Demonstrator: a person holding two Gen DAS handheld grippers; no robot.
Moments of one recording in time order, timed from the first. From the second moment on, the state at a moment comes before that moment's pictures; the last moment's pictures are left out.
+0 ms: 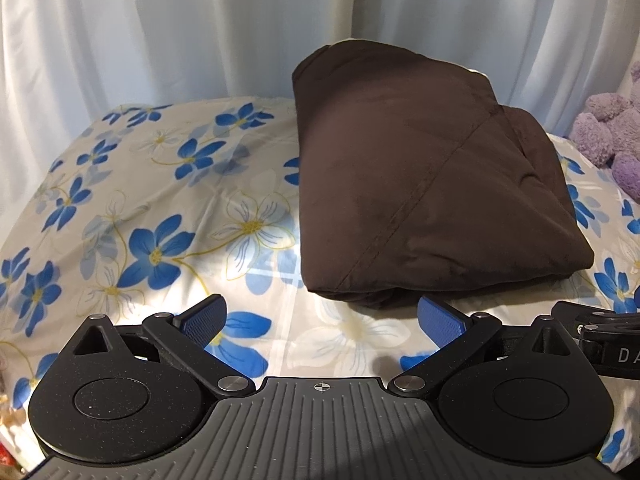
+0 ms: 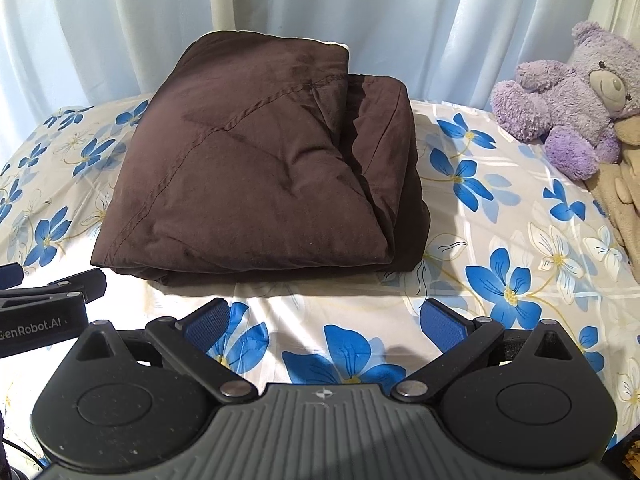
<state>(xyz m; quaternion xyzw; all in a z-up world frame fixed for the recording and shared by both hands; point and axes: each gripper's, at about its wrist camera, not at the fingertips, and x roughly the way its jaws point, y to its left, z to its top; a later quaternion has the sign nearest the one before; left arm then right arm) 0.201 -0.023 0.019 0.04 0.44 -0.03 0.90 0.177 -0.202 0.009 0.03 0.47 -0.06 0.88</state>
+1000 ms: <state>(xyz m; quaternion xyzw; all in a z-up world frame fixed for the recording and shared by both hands) 0.193 -0.025 0.023 0.05 0.44 -0.04 0.89 0.168 -0.201 0.016 0.04 0.46 -0.07 0.88</state>
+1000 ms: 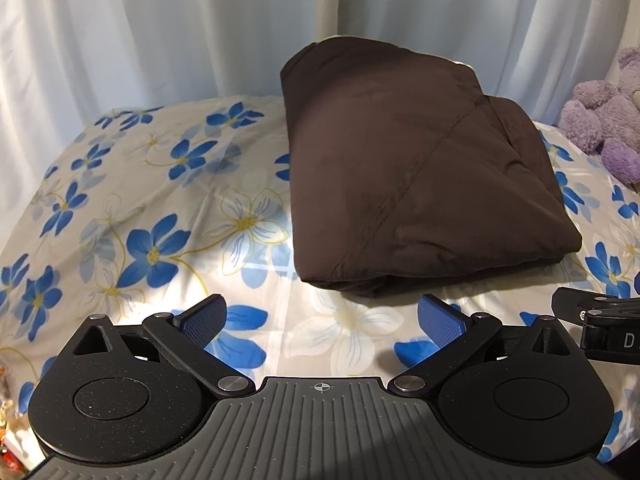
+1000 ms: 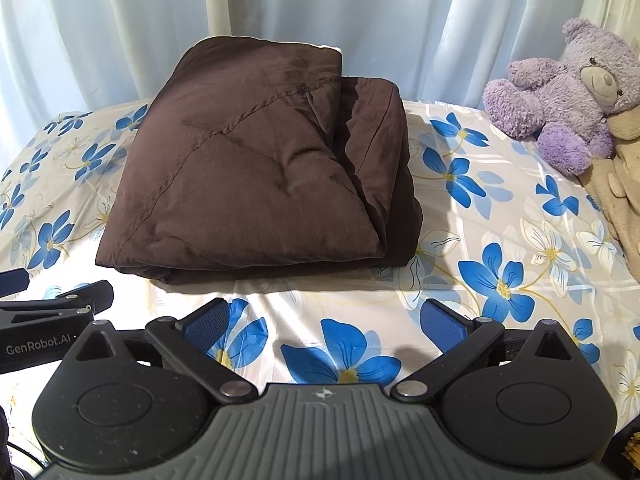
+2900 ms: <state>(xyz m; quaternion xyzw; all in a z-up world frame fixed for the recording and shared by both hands) 0.198 -0.036 0.025 0.07 0.44 -0.07 0.89 0.169 -0.207 0.024 0.05 0.45 -0.07 0.89</state>
